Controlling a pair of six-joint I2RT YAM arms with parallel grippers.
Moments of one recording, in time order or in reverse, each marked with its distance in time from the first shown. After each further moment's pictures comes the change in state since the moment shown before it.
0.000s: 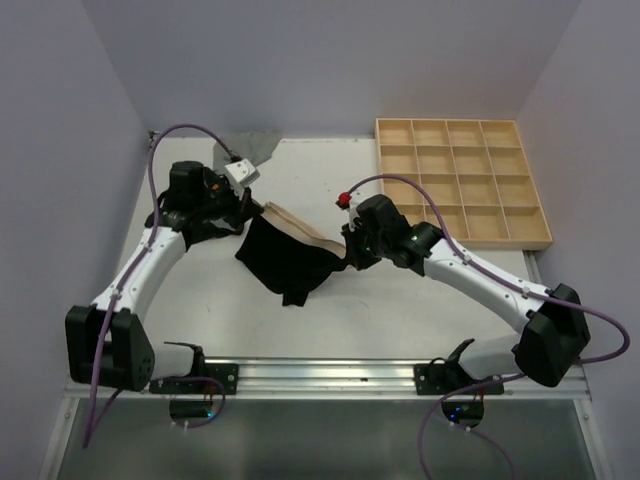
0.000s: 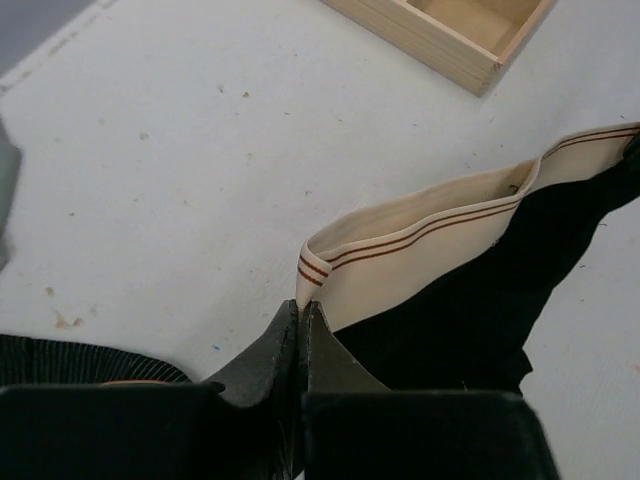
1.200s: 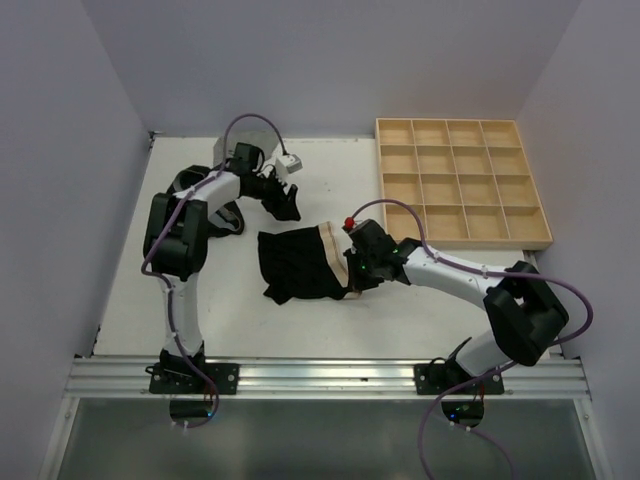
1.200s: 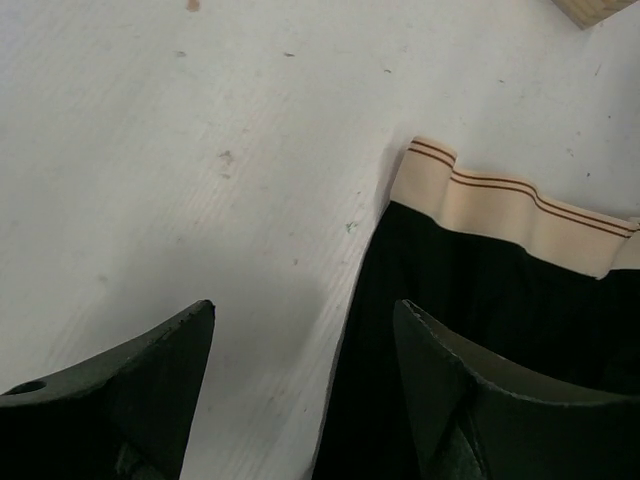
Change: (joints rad) left arm -0.073 0.729 0.507 -0.139 0.025 0.073; right arm 0.000 0.138 -0.175 0.111 -0.035 0.232
